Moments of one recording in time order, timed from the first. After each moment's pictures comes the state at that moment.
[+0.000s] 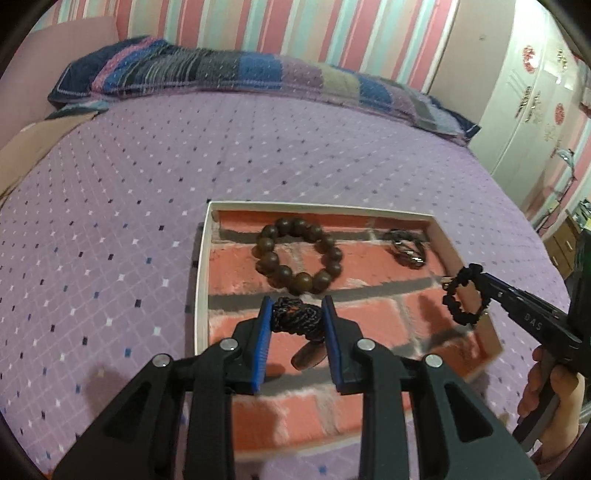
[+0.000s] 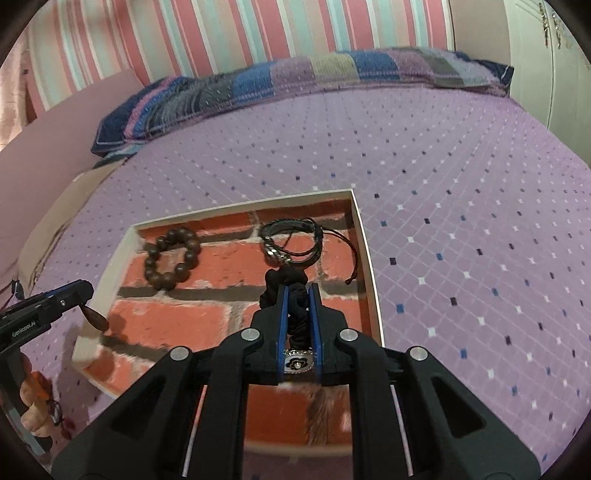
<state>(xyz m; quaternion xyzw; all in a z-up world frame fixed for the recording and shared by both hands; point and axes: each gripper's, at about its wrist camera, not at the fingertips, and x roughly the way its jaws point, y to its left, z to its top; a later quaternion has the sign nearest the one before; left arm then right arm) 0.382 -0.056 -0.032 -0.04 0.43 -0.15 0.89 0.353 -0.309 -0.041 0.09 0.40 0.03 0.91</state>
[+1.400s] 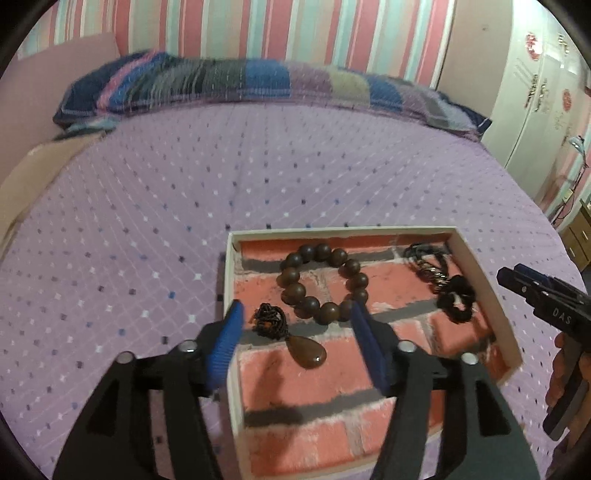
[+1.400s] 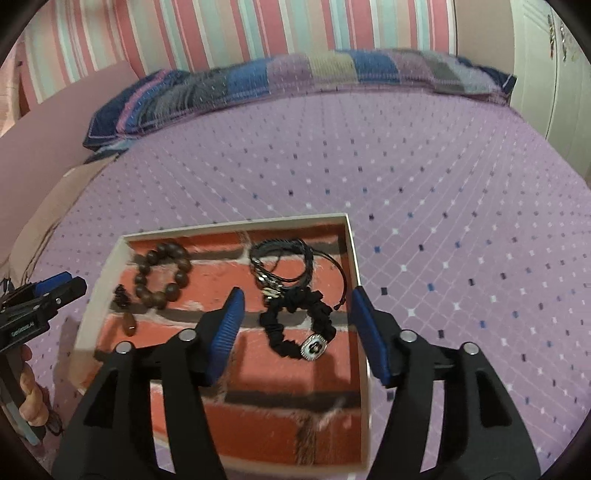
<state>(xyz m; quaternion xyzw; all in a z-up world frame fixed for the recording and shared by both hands) 0.385 -0.046 -0.001 0.00 0.41 -0.12 0.91 0.363 -0.307 -0.010 0.07 0.40 0.02 0.91</state>
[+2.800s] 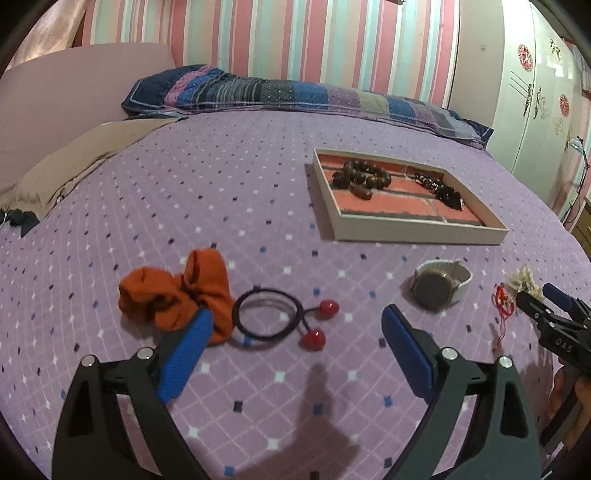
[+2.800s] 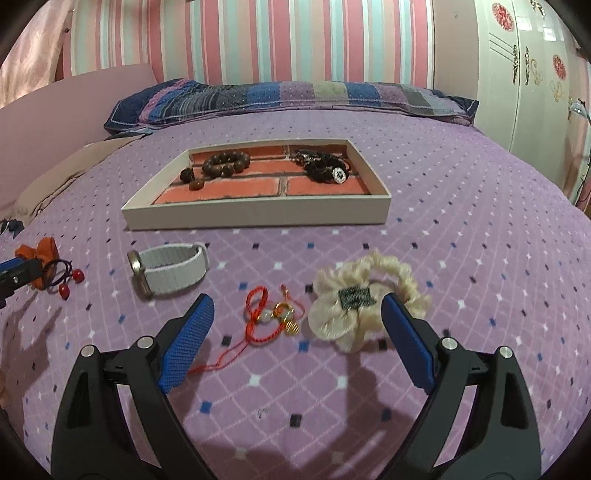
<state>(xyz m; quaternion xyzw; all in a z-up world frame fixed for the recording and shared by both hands) 0.138 0.054 -0.051 -0.01 0.36 -0.07 0.93 0.116 -0.223 -0.073 0.03 0.34 -0.01 0.94</state>
